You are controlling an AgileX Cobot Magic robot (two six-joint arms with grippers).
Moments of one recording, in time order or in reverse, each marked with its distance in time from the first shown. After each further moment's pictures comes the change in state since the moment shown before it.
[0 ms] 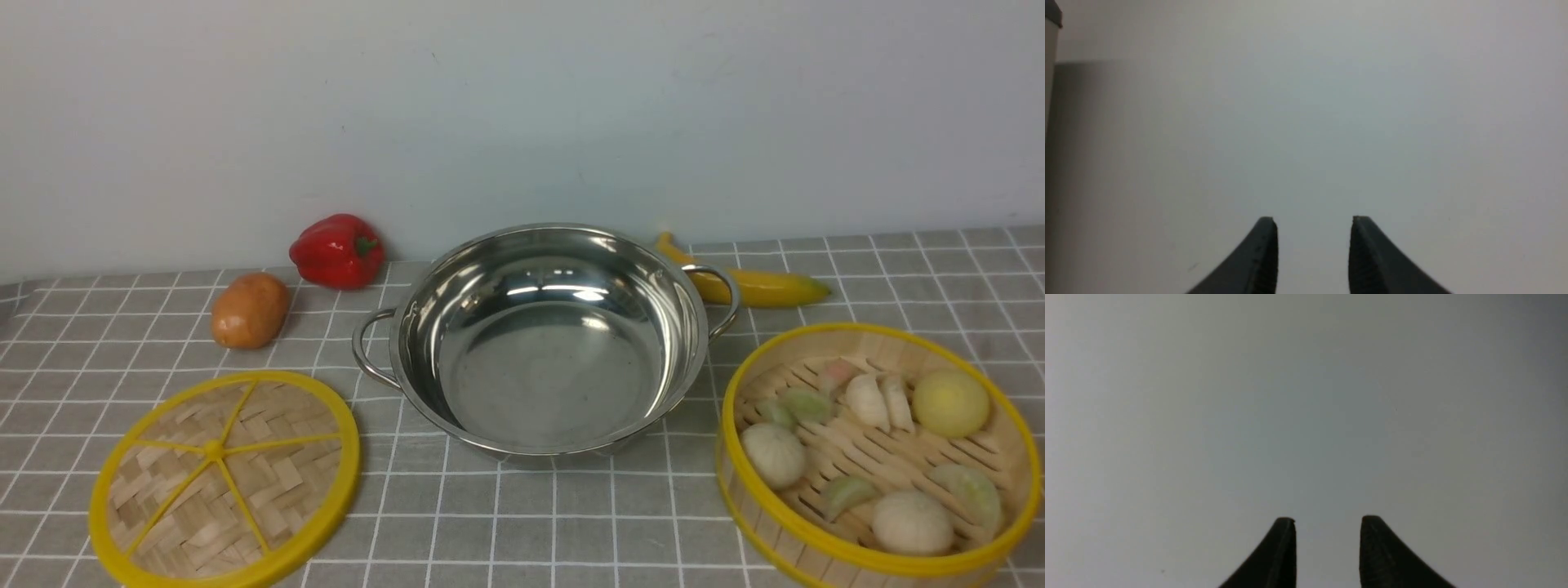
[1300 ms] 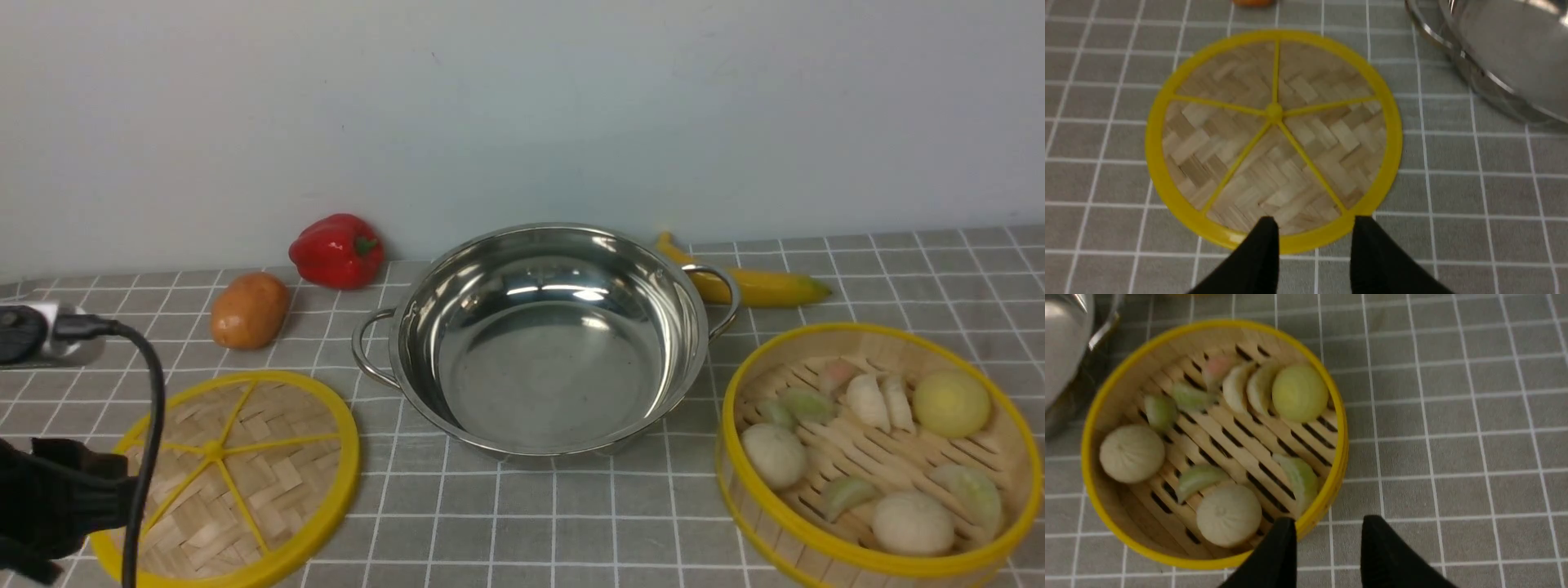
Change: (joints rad) right arm 0.000 1.005 -0.917 -0.236 1.548 -0.141; left arm 0.000 0.880 -0.642 -0.028 1.242 0.044
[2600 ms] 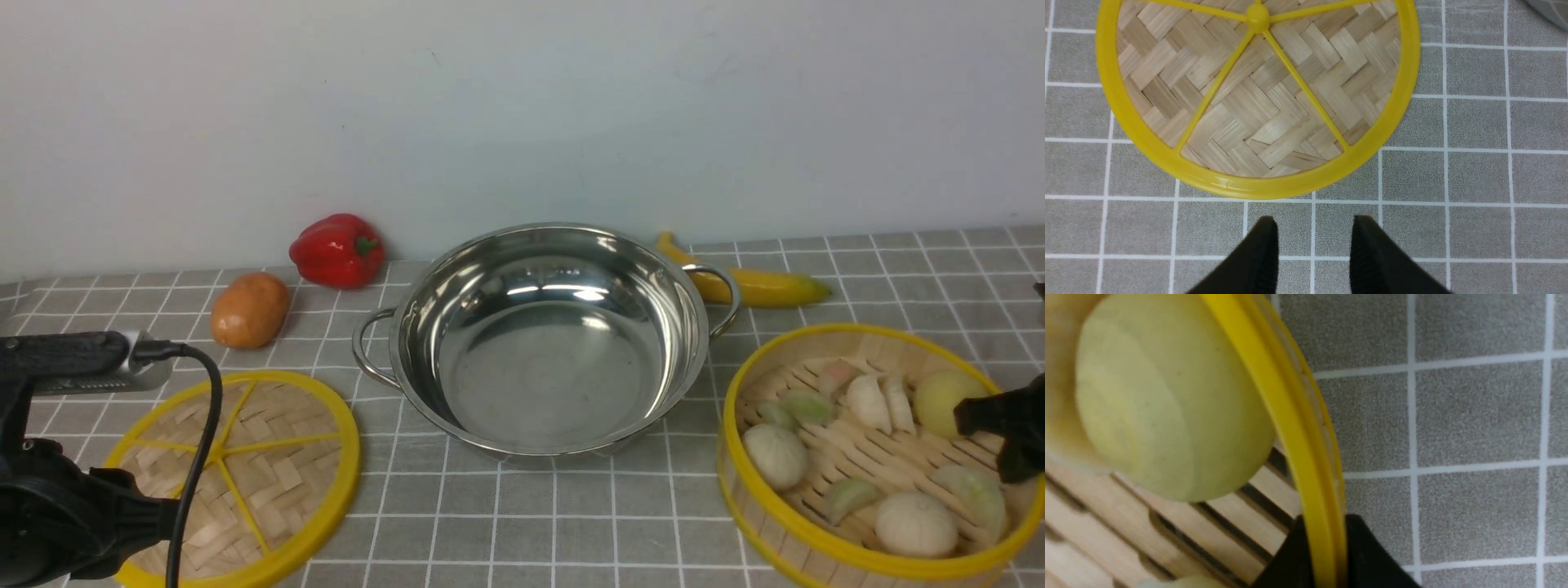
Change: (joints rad) right arm 0.000 0.716 -0.010 -0.004 -0.342 -0.008; left arm 0.000 0.147 -0.009 -0.001 0.051 0.012
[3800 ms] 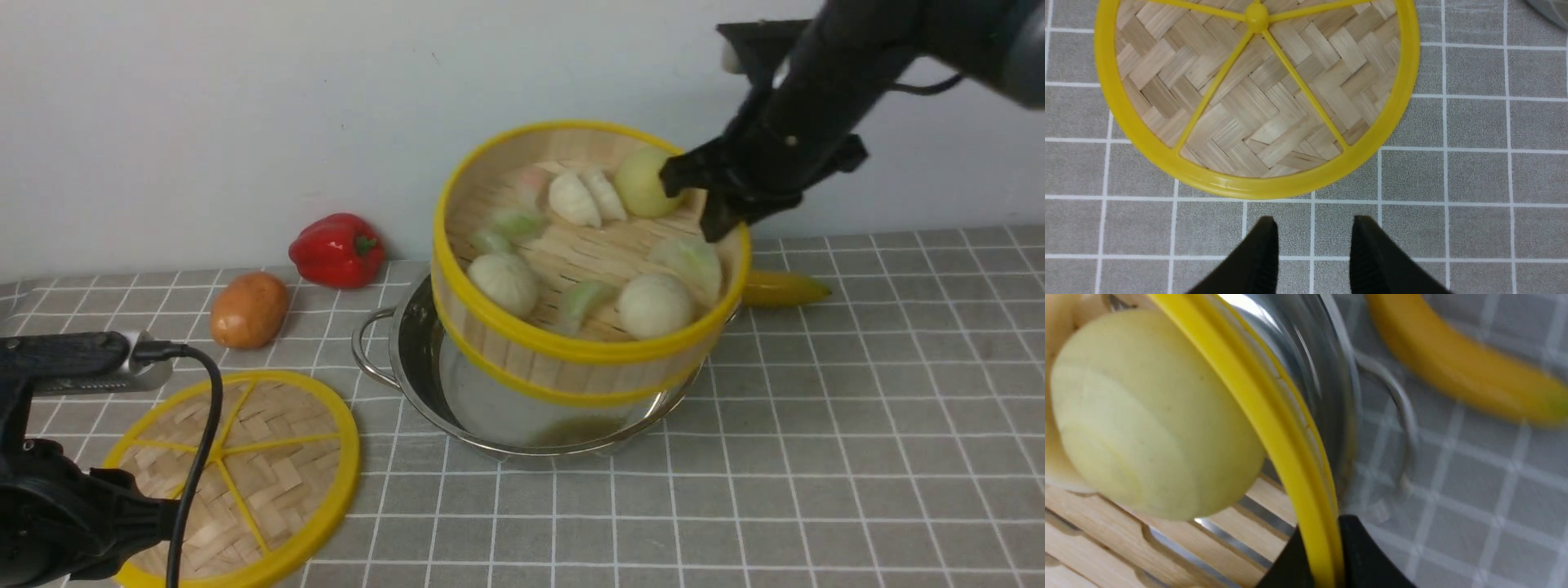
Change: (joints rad) right arm 0.449 0.347 -1.070 0.068 0.491 0.065; left arm 0.000 0.000 0.000 0.000 0.002 0.000
